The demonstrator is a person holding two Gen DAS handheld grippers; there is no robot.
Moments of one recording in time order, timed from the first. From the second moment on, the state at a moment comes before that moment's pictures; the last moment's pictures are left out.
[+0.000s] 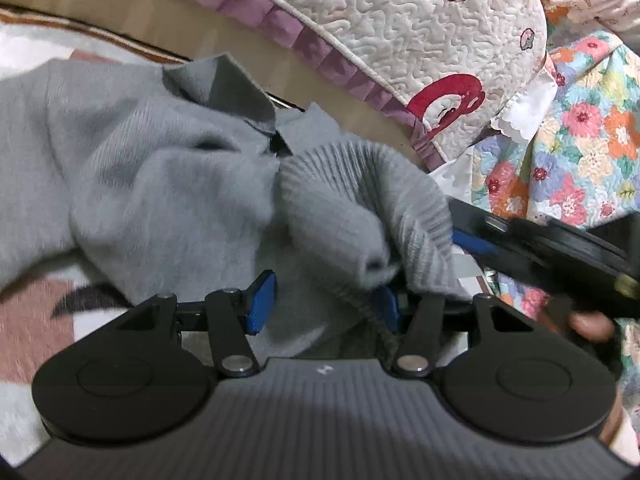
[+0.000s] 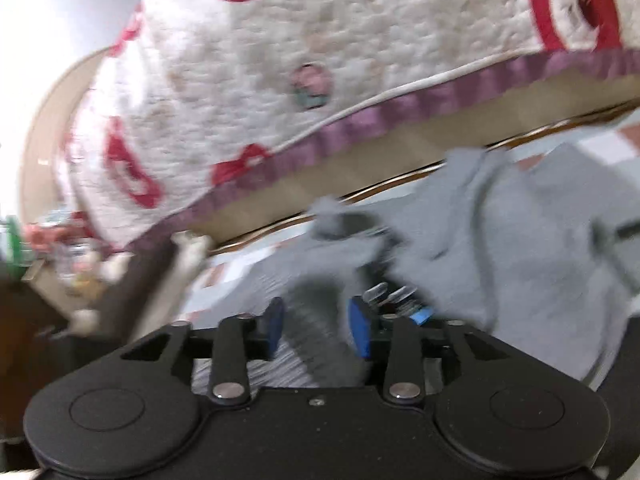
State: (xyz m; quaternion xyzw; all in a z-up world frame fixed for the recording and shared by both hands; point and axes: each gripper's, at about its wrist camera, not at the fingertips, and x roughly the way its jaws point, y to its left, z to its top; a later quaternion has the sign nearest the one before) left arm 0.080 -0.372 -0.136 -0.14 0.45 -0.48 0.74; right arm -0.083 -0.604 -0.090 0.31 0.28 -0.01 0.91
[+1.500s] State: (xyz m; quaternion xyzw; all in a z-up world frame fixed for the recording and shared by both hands) left arm 0.040 -0.409 -0.126 -0.06 0.42 -0.54 0.72; right arm -0.093 -0.604 -0.111 0.41 0.29 0.02 0.86
